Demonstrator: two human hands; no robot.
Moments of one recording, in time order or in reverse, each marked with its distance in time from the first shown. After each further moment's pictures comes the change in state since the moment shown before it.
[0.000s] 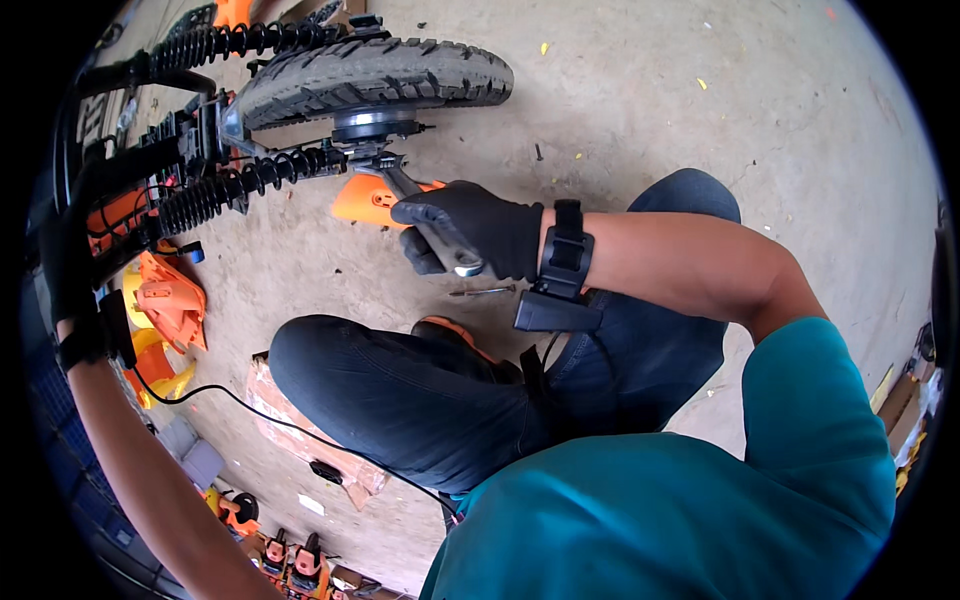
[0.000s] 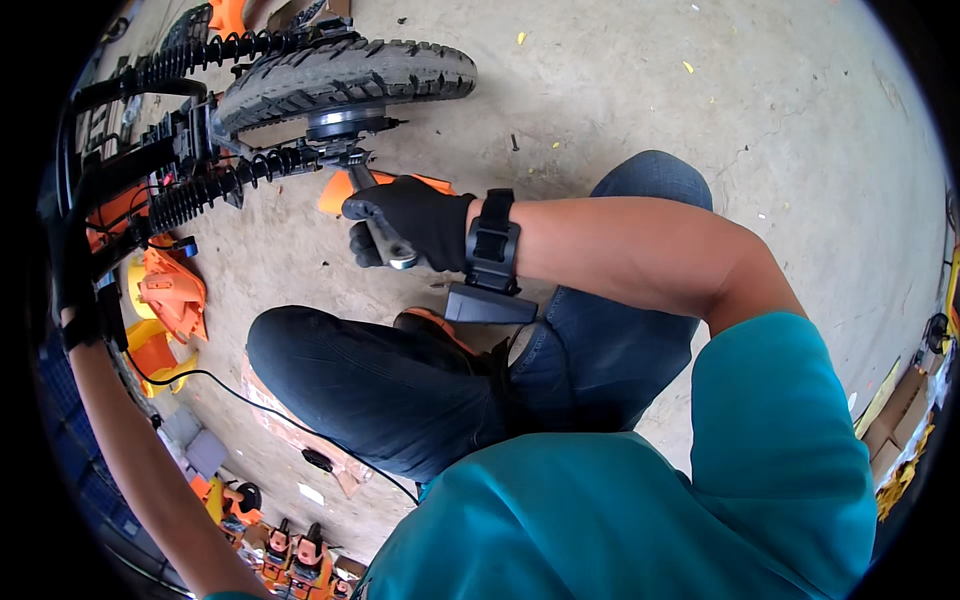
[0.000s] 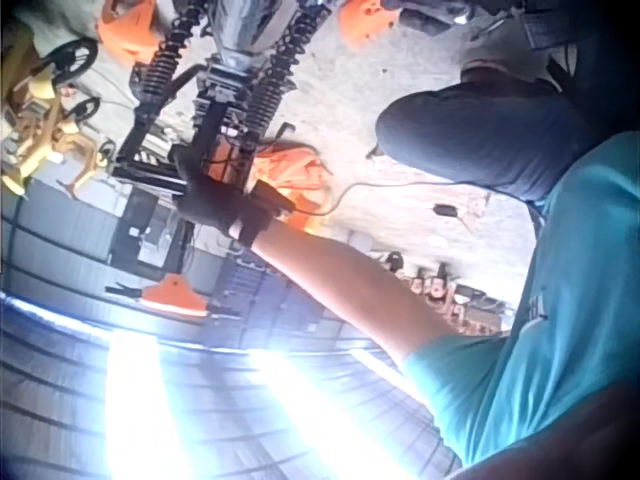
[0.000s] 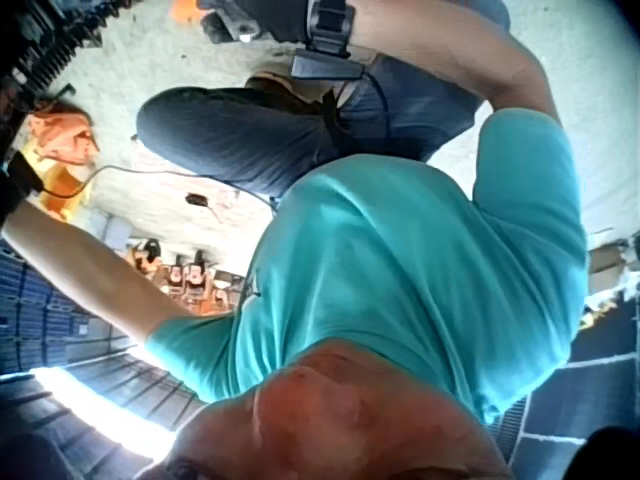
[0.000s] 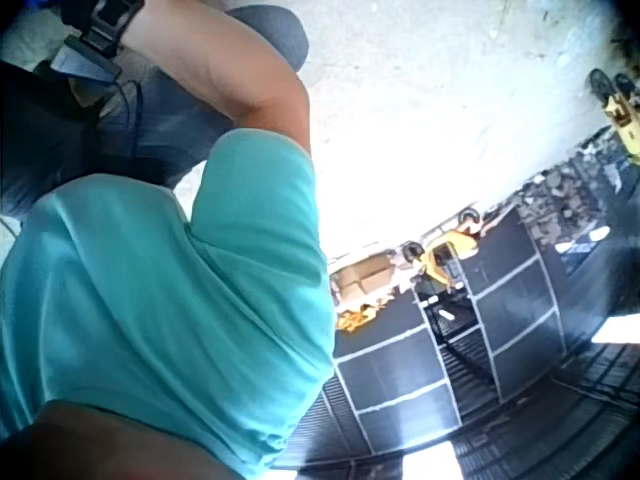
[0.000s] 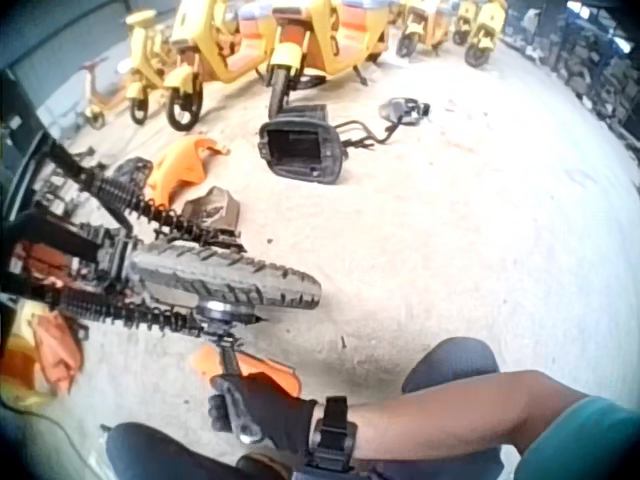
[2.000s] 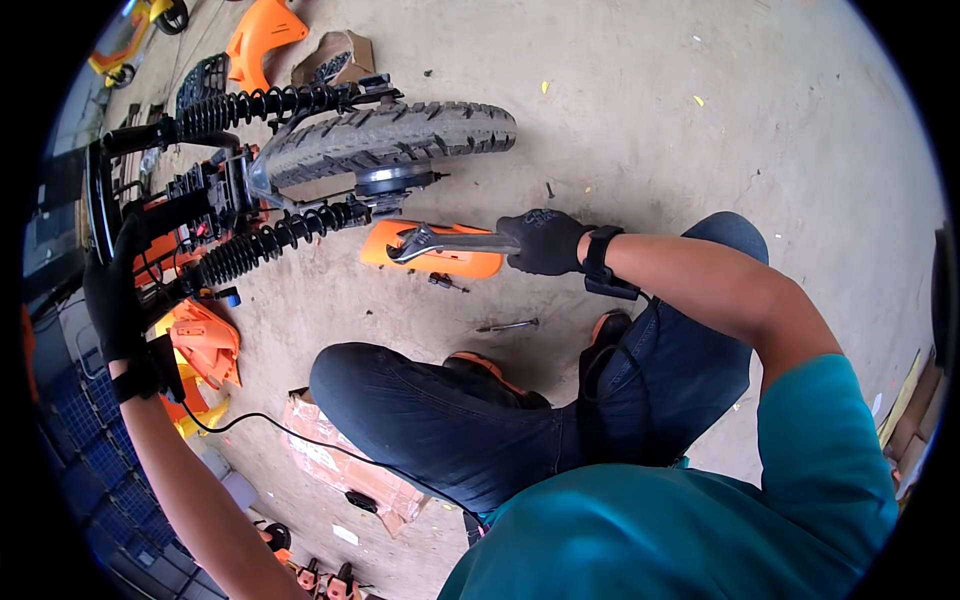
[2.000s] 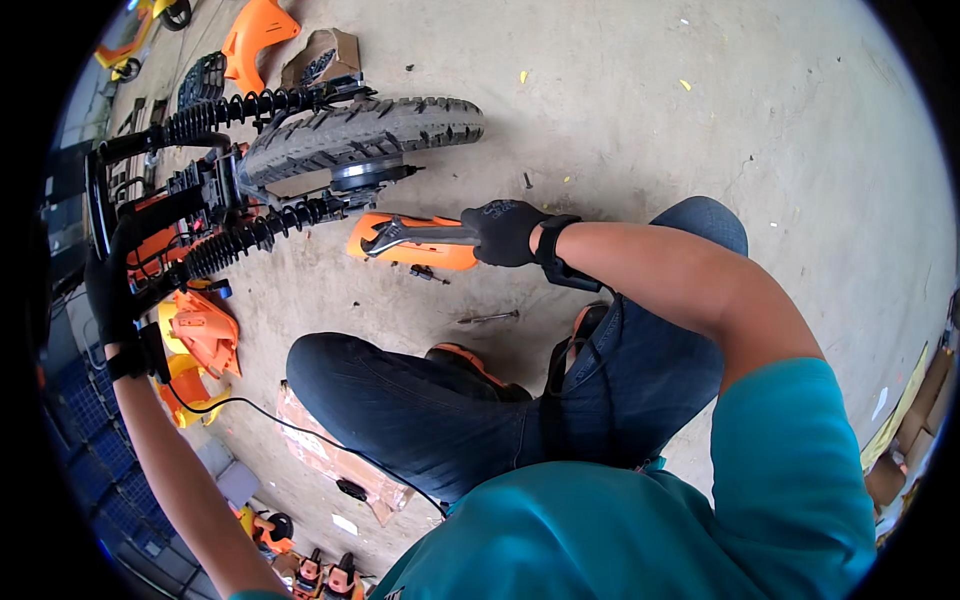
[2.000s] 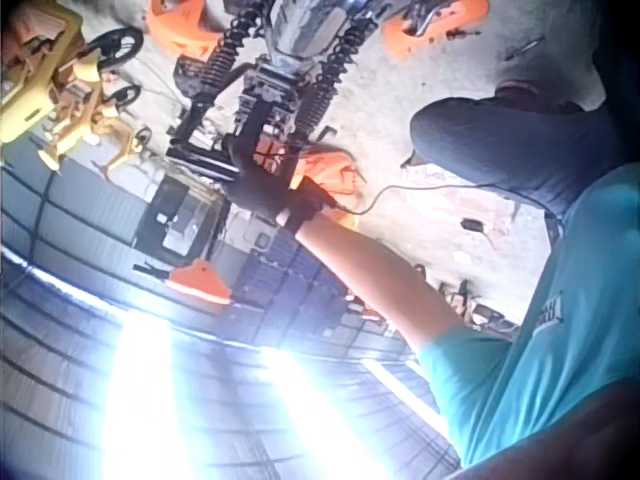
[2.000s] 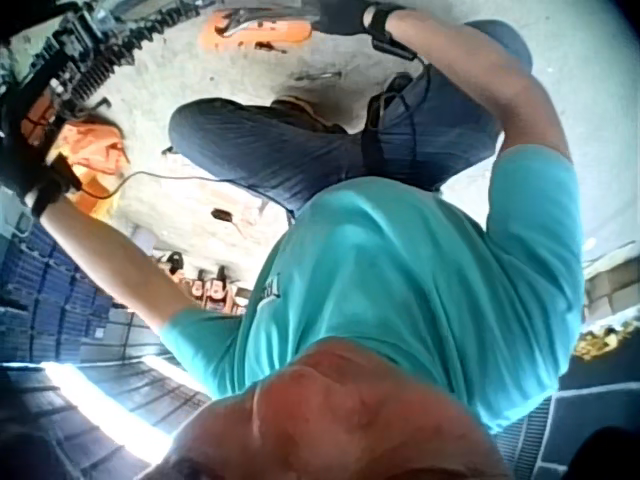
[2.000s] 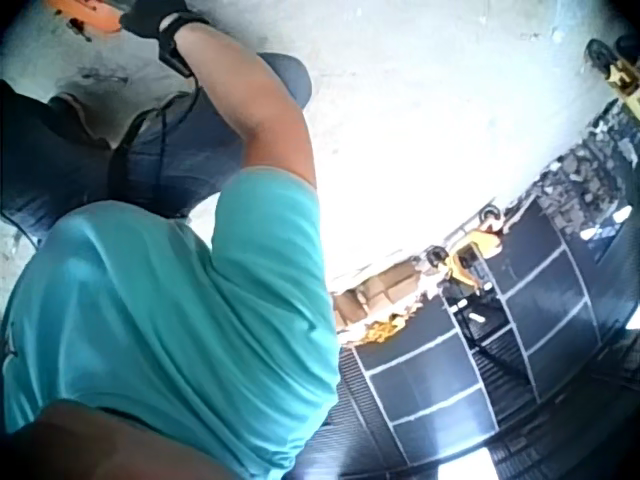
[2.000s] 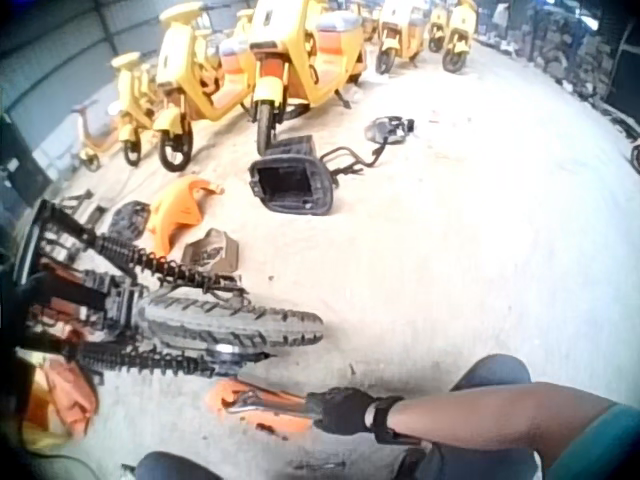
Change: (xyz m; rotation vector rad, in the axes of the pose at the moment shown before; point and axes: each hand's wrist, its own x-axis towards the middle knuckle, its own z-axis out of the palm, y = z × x) left_hand 0.006 0.092 -0.039 -0.230 0.069 -0.433; right_hand 0.004 -0.024 -0.096 -1.737 0.145 -0.304
